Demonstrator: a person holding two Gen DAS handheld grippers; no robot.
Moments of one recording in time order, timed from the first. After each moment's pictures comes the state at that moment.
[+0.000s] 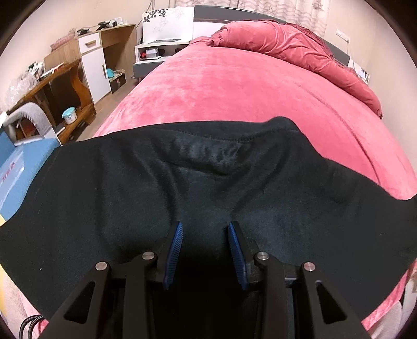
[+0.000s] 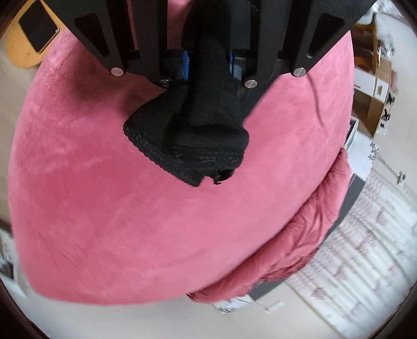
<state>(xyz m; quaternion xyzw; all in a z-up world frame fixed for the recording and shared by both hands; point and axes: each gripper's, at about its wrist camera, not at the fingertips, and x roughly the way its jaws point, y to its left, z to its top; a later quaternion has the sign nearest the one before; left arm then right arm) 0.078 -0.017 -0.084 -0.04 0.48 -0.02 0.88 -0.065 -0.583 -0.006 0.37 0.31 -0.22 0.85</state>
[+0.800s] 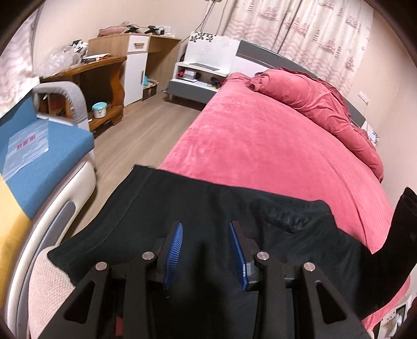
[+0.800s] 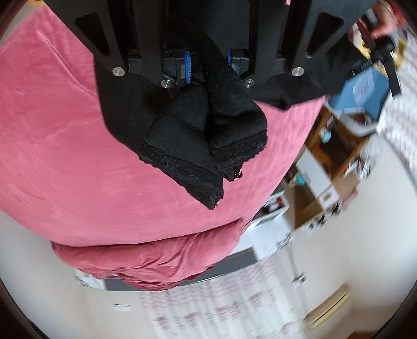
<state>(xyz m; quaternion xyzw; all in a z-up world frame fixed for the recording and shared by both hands) 0.062 0.122 -0.039 -0.15 0.40 0.02 0.90 -0.009 -0.273 0.072 0.11 0.35 0.02 0.93</state>
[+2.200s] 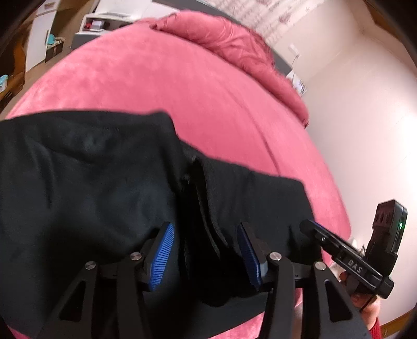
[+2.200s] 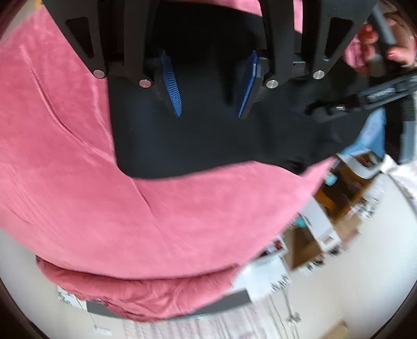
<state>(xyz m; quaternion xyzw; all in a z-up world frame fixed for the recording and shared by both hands) 0.084 -0.060 -0.074 -0.17 0.50 -0.24 0.82 -0.006 -0.306 -0.023 0.10 0.45 0.03 0.88</state>
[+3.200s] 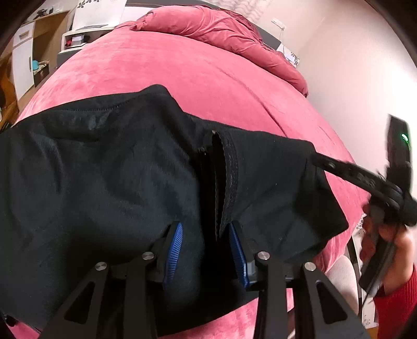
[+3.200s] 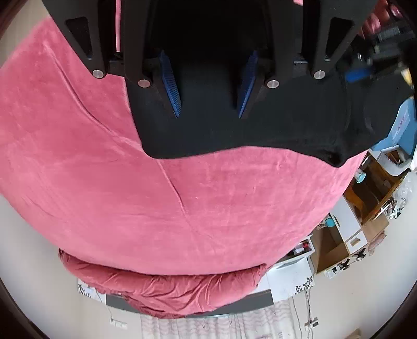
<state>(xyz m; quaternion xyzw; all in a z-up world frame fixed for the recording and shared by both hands) 0.048 -0.060 -0.084 -0.08 0.50 -0.25 0.82 0.024 -0.311 -0.020 0.08 0.46 -0.03 0.88</state>
